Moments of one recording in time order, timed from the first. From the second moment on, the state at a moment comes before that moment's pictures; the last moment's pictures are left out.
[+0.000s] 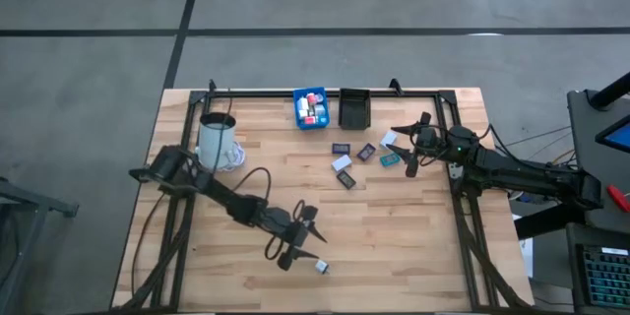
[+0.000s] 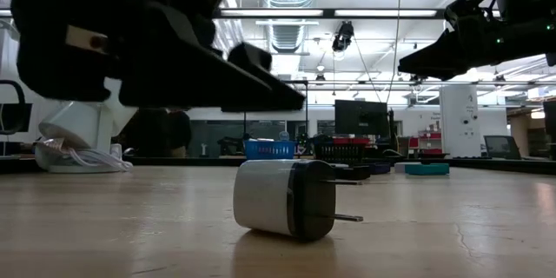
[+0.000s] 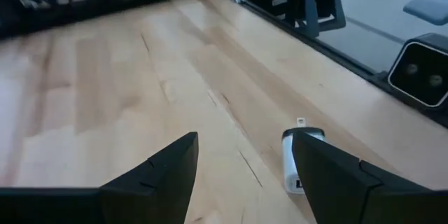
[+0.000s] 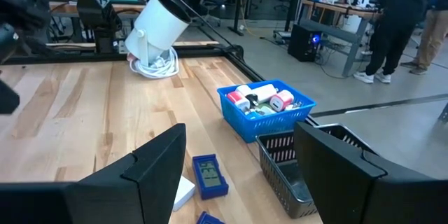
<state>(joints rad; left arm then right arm) -0.38 1.95 0.75 0.82 0.07 0.11 -0.41 0.52 0.13 0.29 -0.05 -0.06</state>
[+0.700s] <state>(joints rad) -0.47 2.04 0.82 0.83 0.08 0.07 -0.41 0.52 0.13 0.29 -0.05 -0.06</state>
